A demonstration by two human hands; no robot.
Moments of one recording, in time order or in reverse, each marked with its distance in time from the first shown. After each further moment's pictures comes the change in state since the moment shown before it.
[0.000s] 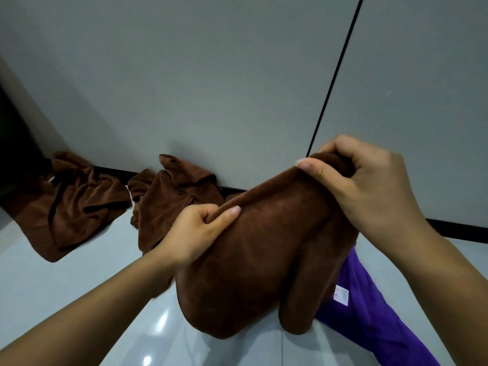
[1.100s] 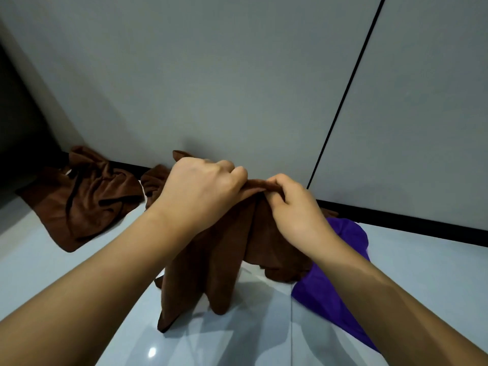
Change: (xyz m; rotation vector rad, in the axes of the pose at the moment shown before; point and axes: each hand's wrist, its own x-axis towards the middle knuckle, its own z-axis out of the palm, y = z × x) left_hand 0.021 0.037 -0.035 1.226 0.422 0.974; right_hand -0.013 0.000 0.094 0.149 -0.305 0.303
